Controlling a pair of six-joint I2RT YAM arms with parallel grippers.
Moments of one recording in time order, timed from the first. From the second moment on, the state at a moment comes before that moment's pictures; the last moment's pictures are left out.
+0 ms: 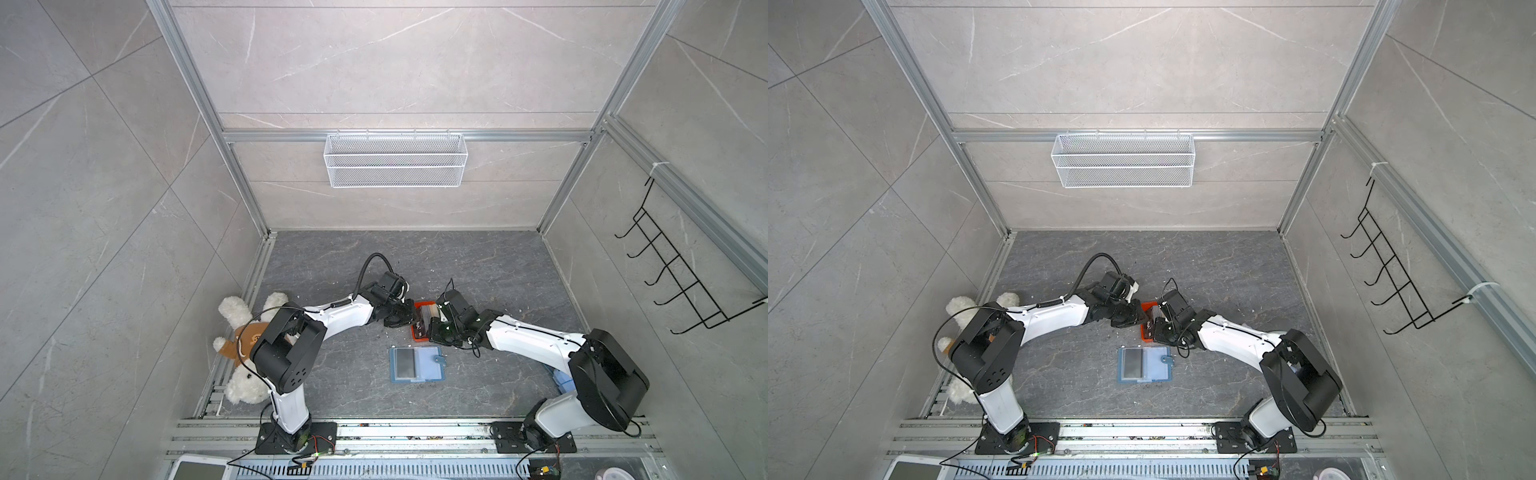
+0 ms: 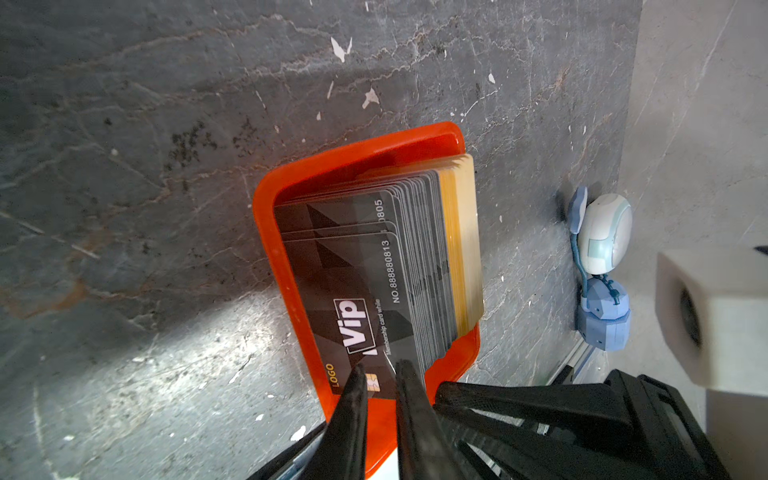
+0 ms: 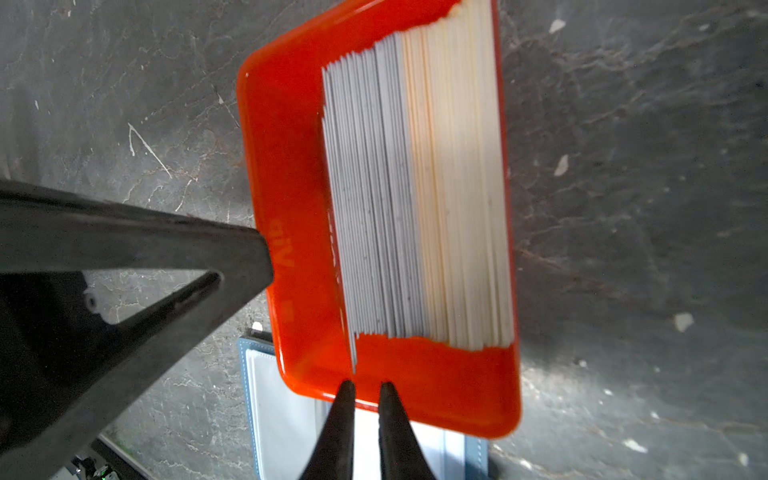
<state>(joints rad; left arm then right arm) -0.70 1.80 1.11 -0.27 0.41 -0.71 0.70 1.53 0.85 -0.33 -0.14 0.80</state>
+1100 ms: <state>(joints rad) -0.70 1.79 1.11 -0.27 0.41 -0.71 0.72 1.44 0.92 -0.50 -0.01 0.76</state>
